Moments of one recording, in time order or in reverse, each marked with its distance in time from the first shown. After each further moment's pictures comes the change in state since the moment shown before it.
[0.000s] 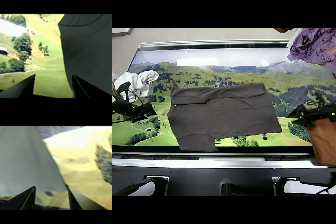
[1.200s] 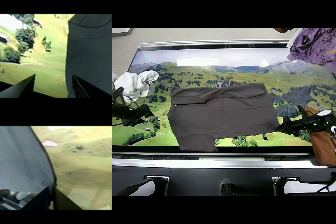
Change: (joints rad) left arm 0.084 0.043 -0.067 -0.045 0.013 -0.111; right arm 0.064 -0.060 -0.229 0.070 -0.135 -0.108
